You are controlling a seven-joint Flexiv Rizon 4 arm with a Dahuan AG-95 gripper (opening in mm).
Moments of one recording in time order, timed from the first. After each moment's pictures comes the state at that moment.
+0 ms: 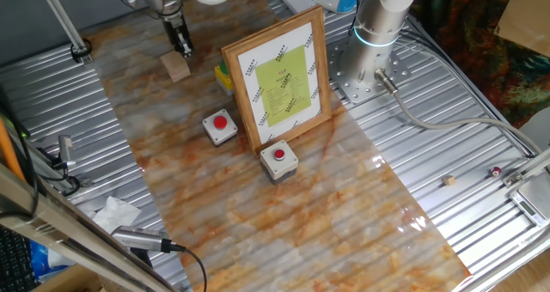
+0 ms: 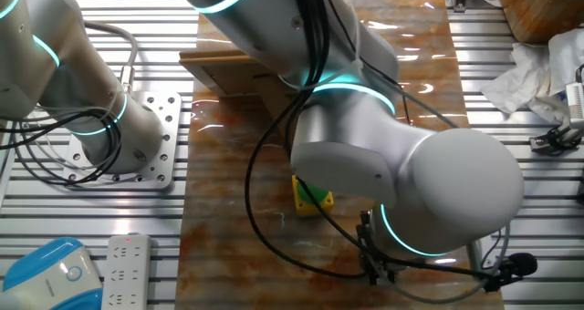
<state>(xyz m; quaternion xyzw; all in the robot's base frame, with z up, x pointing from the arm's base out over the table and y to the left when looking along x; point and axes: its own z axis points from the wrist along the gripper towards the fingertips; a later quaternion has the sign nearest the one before) 0.496 -0.247 0.047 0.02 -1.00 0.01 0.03</state>
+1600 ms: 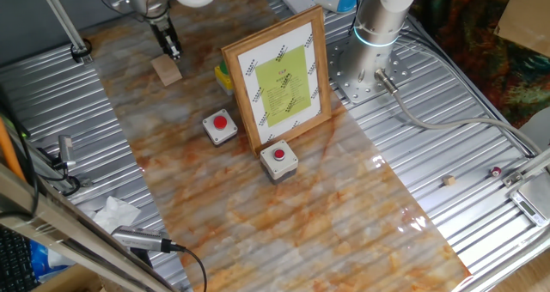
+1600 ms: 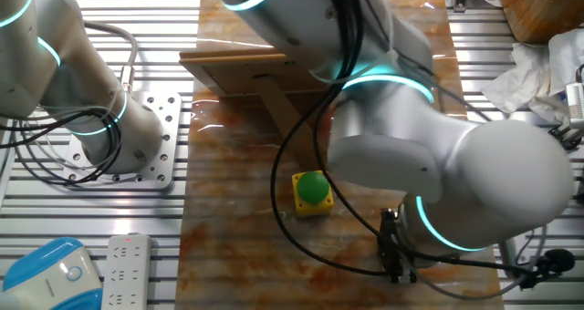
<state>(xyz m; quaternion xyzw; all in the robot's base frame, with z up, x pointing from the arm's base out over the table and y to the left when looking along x) 0.522 -0.246 0.060 0.02 -1.00 0.01 0.05</state>
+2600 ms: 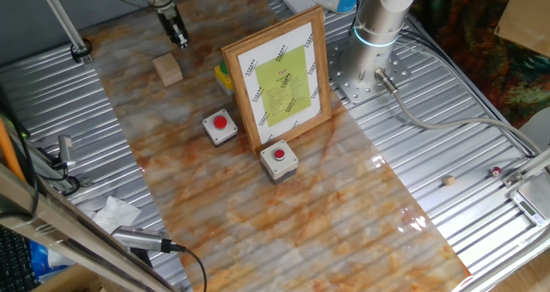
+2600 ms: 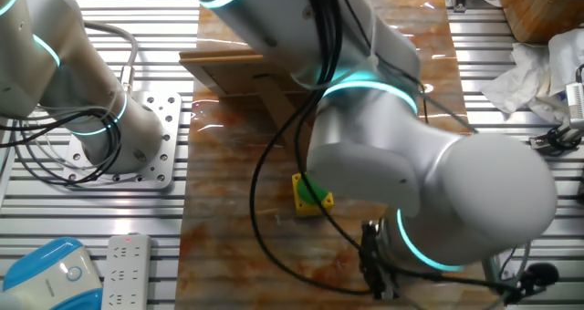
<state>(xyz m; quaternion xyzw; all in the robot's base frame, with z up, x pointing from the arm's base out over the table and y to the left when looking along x) 0.482 -0.285 0.068 0.05 -1.00 0.02 0.06</state>
